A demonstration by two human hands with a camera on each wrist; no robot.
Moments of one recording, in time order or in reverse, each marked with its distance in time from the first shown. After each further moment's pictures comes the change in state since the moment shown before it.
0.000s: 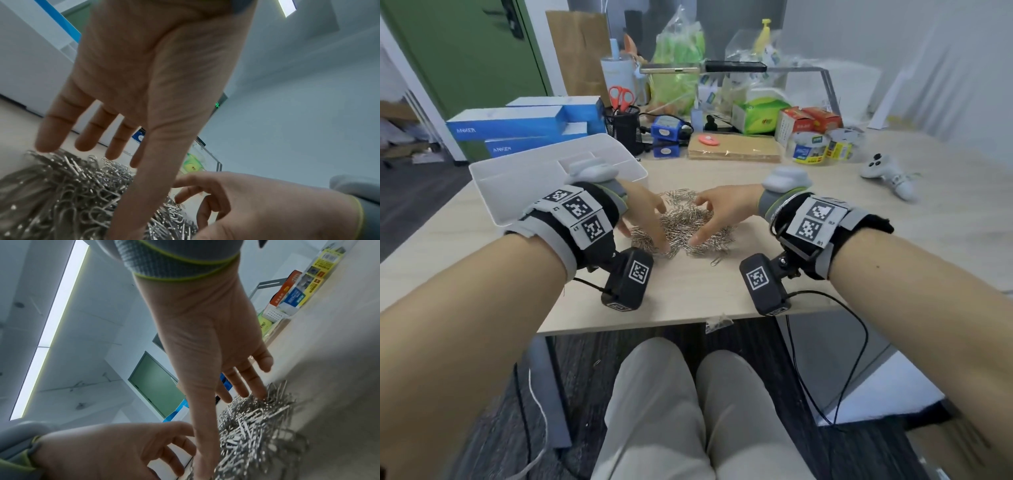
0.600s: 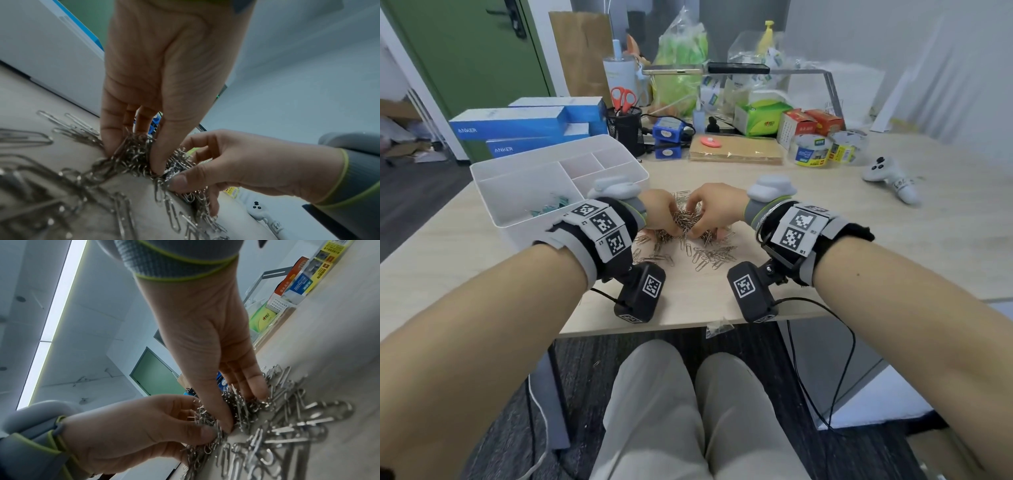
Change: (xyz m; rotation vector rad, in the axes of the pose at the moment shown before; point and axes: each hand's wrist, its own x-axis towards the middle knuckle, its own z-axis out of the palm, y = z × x) left_hand 0.014 0.017 0.013 -0.129 0.213 0.069; right_hand 0.014 -0.010 0.008 0.146 0.175 -0.033
